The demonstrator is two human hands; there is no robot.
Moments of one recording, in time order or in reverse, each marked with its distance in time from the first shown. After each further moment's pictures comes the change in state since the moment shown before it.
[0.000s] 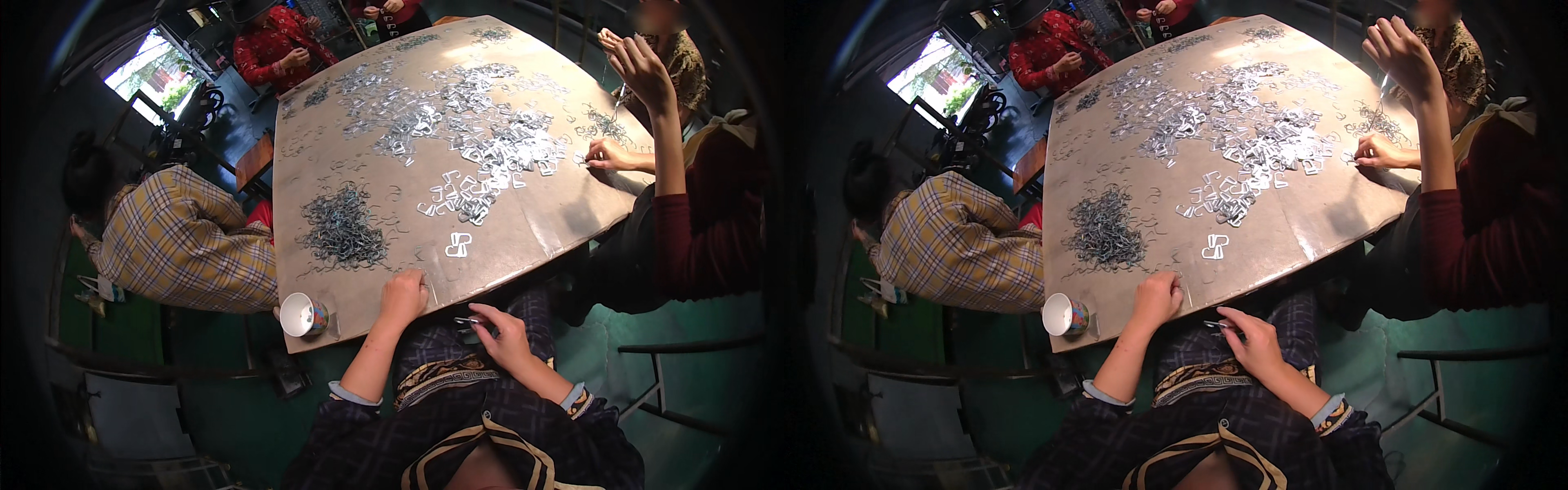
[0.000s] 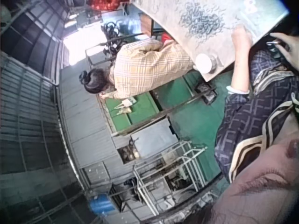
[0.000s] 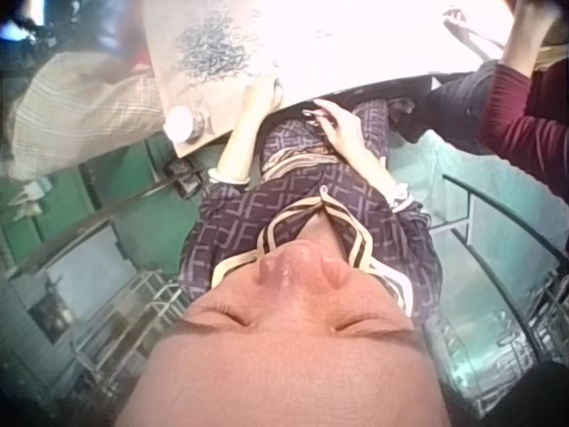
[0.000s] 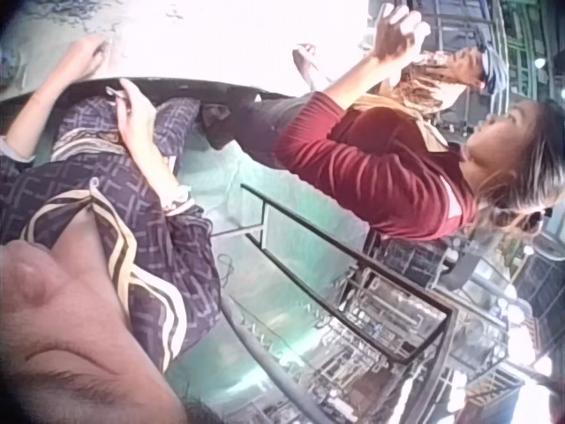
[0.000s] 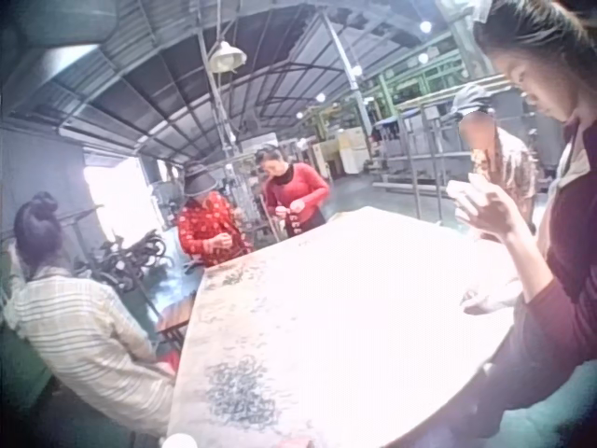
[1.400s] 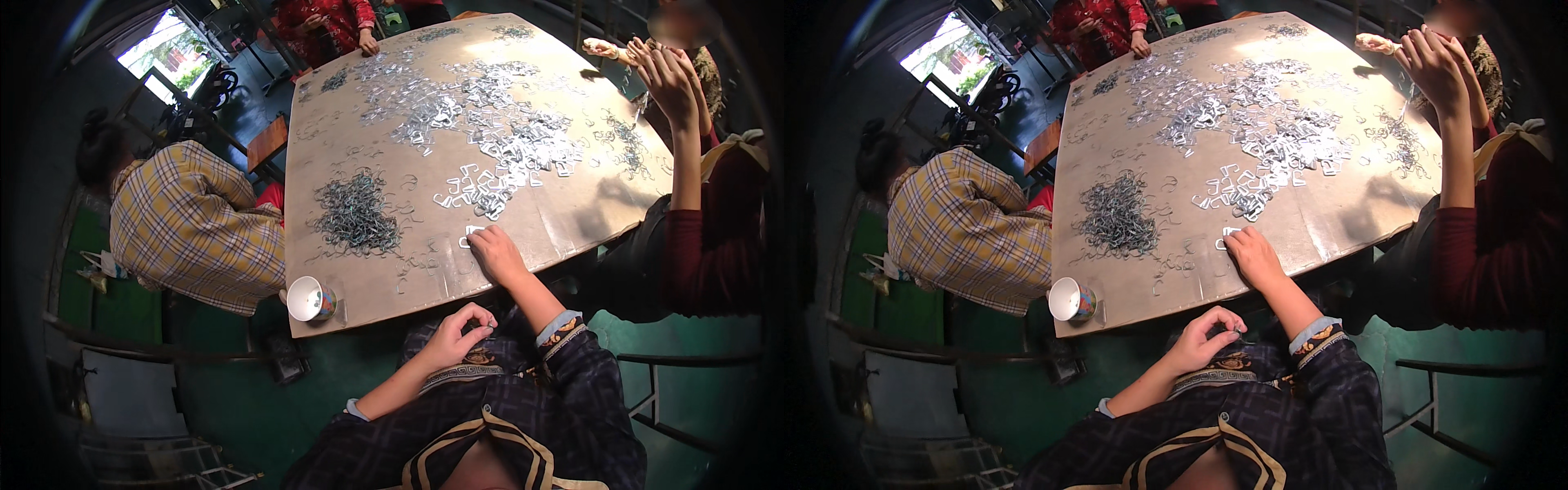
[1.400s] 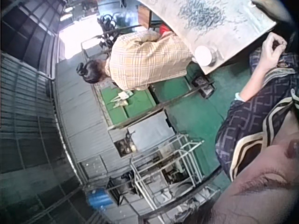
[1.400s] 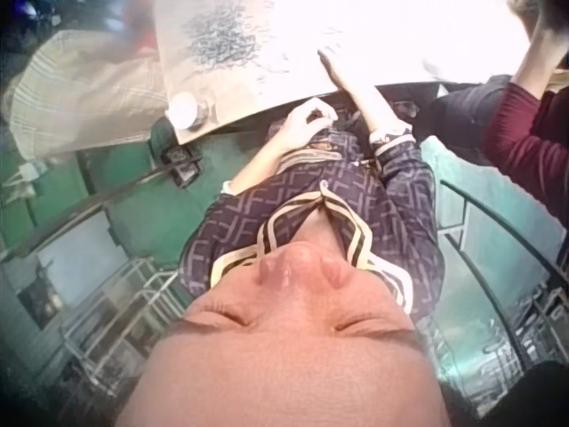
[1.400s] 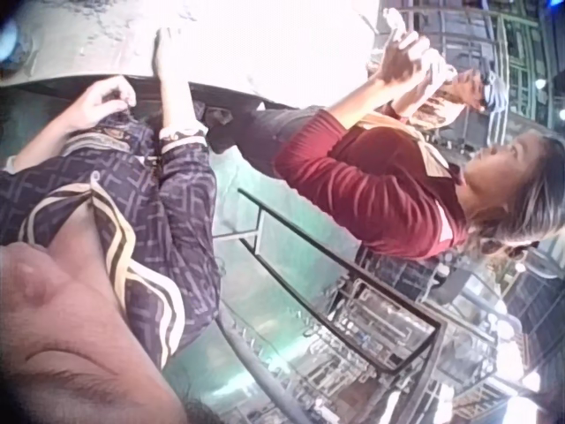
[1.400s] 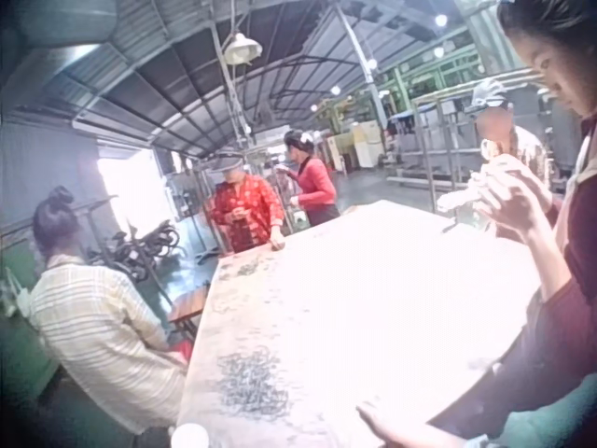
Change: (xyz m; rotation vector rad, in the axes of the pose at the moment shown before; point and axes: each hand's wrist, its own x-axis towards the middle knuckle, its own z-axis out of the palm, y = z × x) left_hand -0.064 0.082 -0.012 -1.197 -0.291 0.065; right_hand 0.123 0.099 0.030 -0.658 -0.114 -0.475
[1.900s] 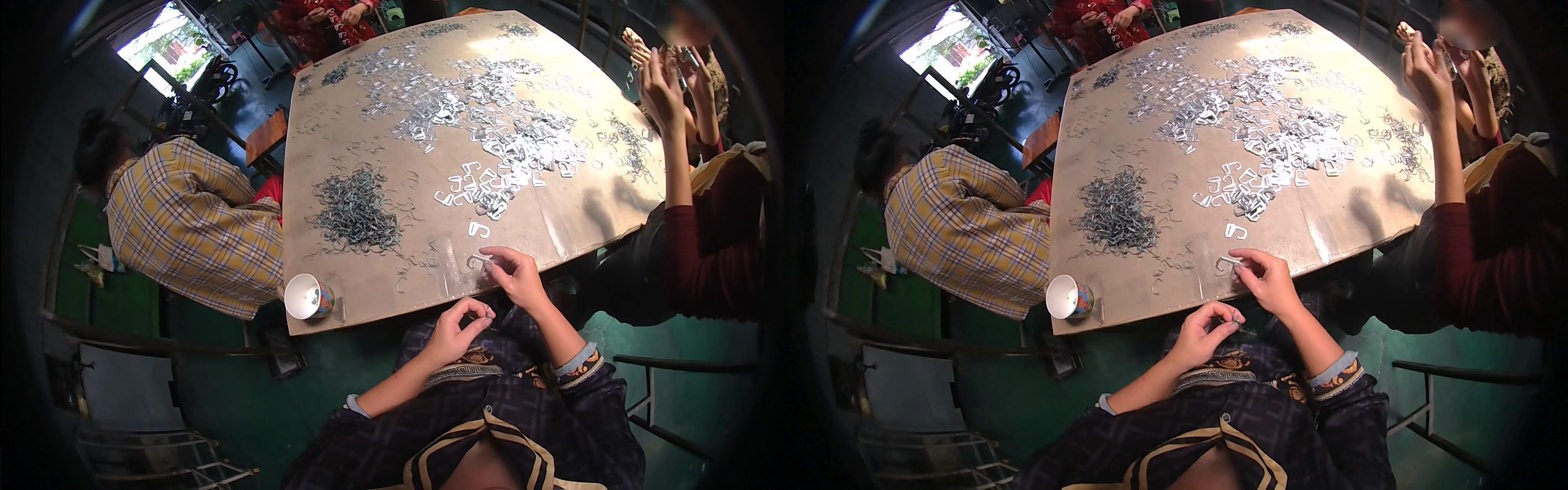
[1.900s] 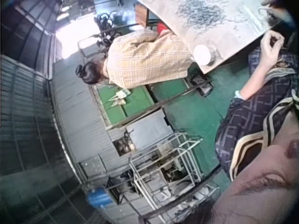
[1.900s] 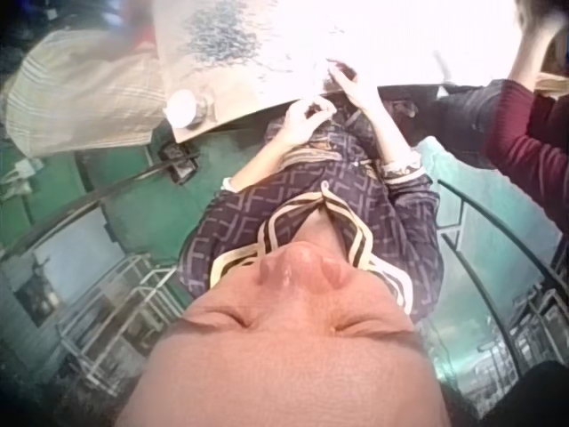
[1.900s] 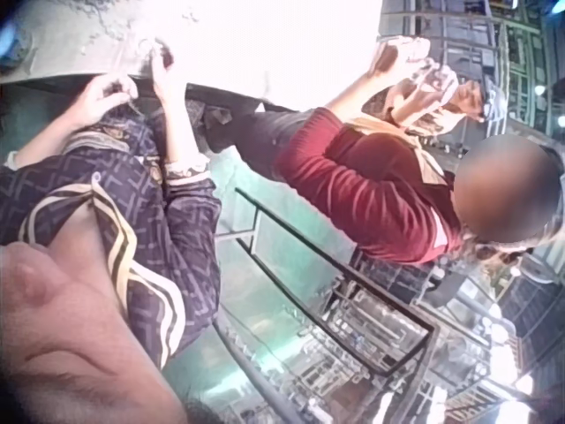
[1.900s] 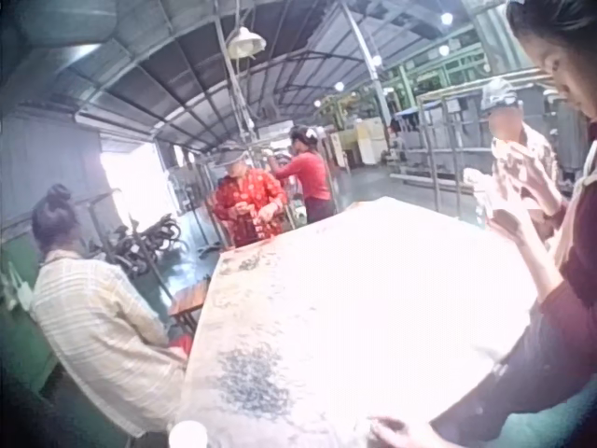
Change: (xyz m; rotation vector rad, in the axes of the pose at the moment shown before) left_hand 0.010 -0.027 0.001 -0.067 0.154 -0.021; right_hand -0.018 -0.035 -0.061 1.048 -0.022 0.586
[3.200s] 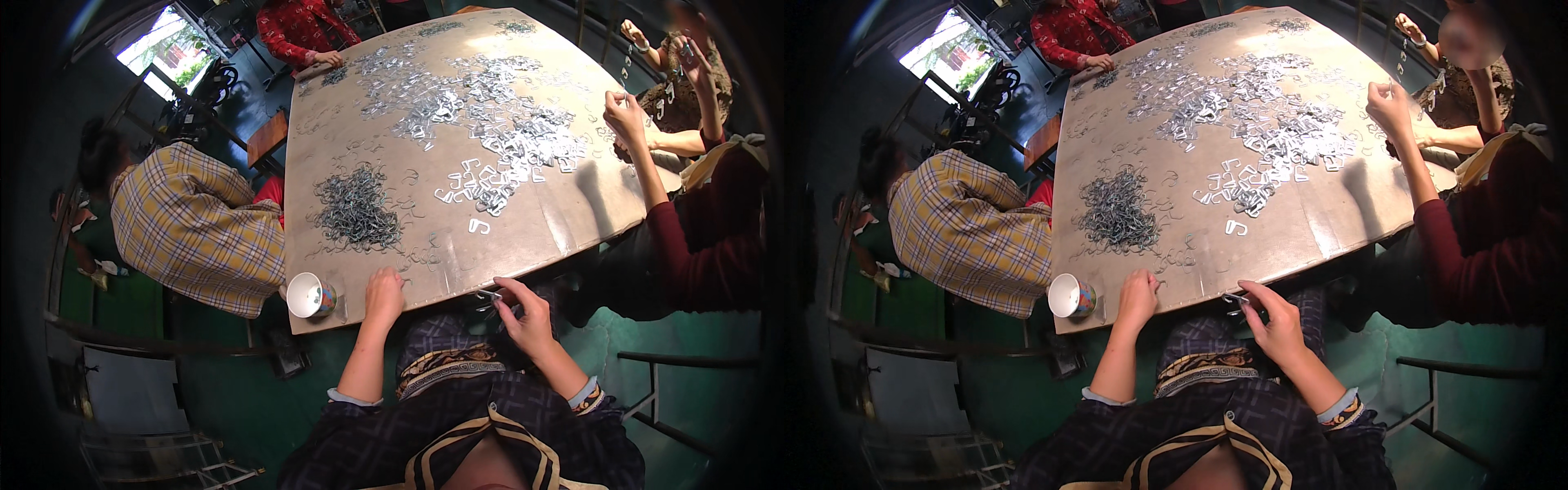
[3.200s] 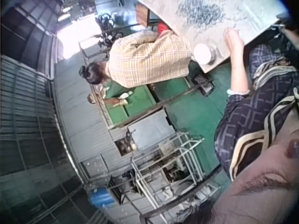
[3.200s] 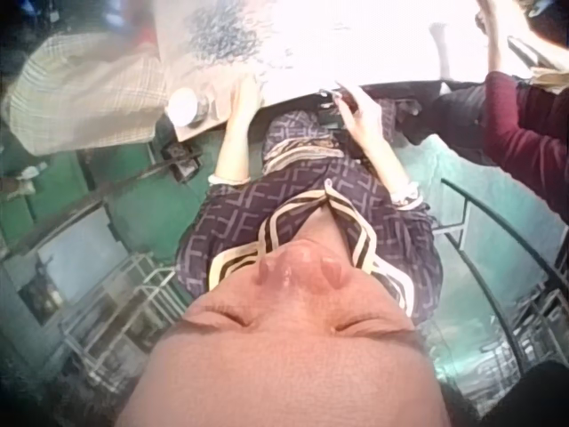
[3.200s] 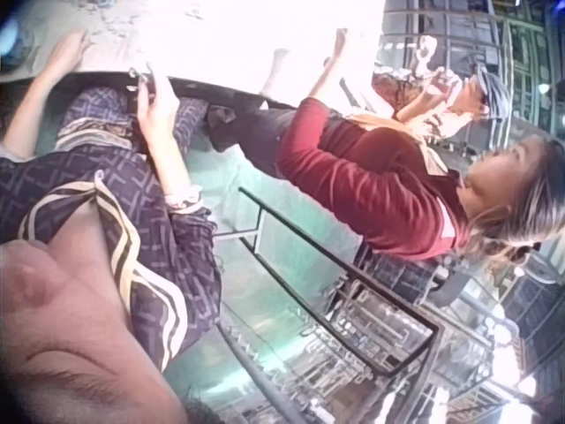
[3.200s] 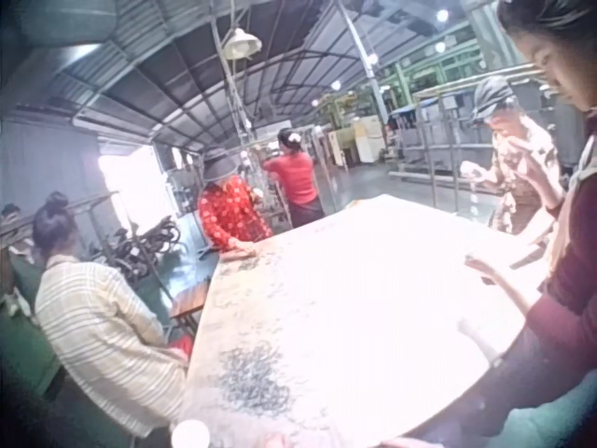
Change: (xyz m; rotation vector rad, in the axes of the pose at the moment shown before) left_hand 0.011 -0.023 -0.126 1.325 0.410 -0.114; right_hand -0.069 -0.034 0.014 -0.375 0.178 -0.256
